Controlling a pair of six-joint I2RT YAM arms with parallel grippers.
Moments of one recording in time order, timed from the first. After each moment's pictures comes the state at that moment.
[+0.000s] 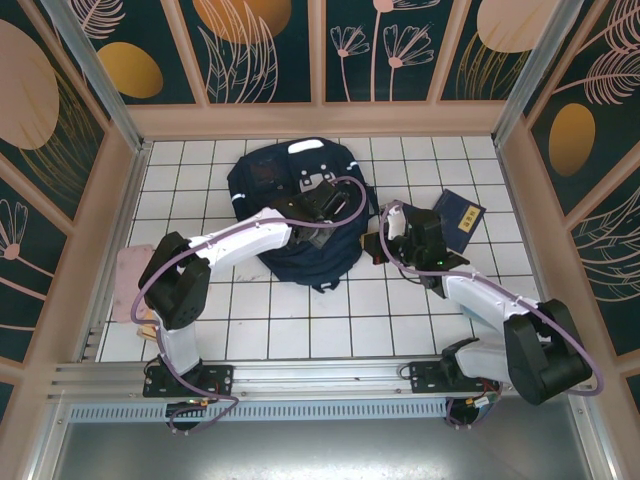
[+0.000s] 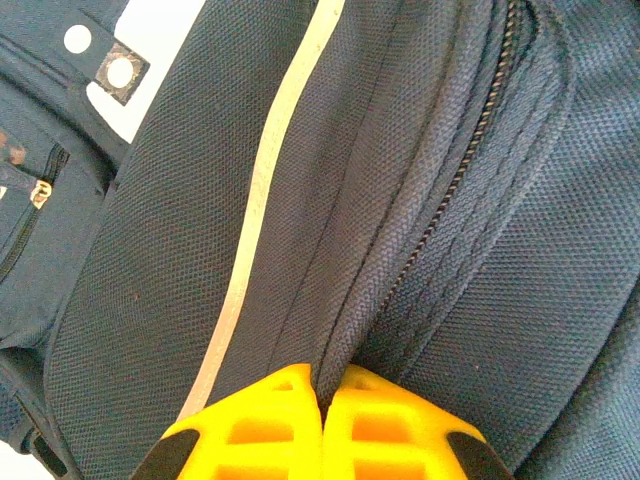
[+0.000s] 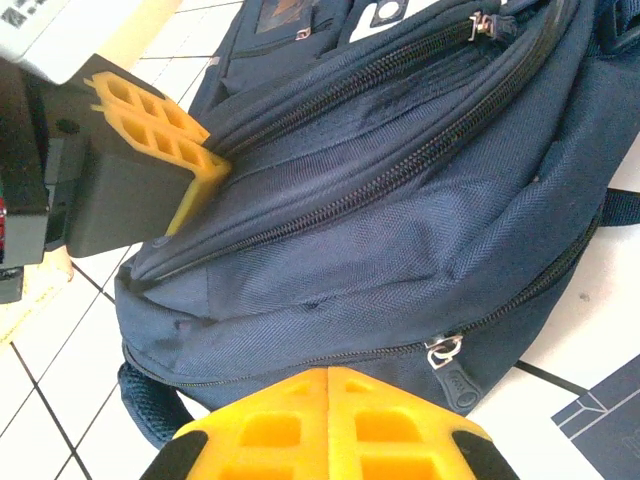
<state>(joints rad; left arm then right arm) -0.81 1.86 1.45 -0.63 -0.34 -0.05 0.42 1.23 0.55 0.15 -0.44 0.28</state>
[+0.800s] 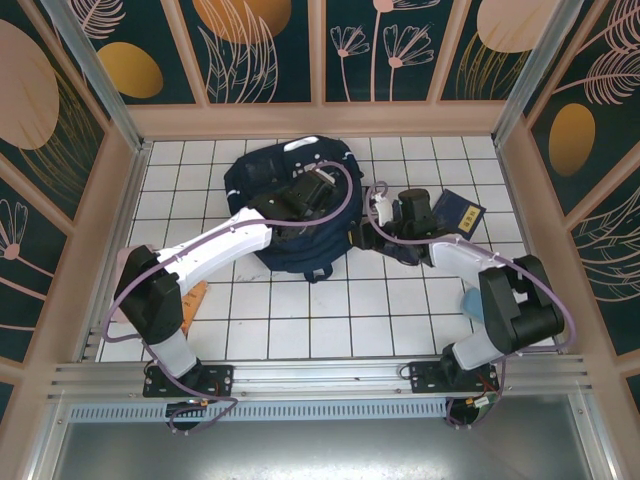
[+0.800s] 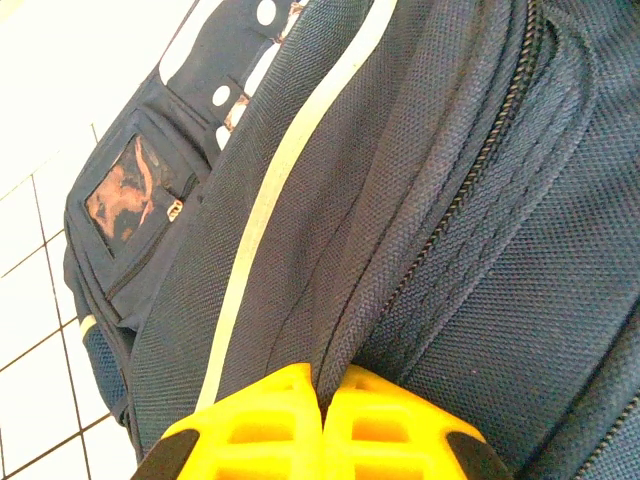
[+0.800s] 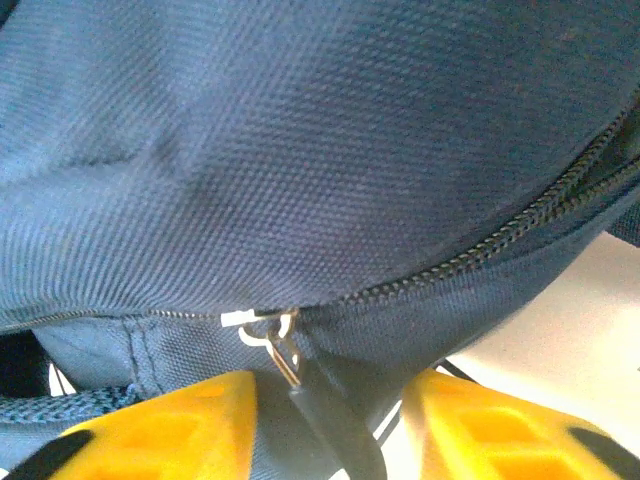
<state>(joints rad) -0.81 1.71 1.44 -0.63 -0.49 -0.06 0.36 1.52 0.77 0.04 -0.64 0.10</state>
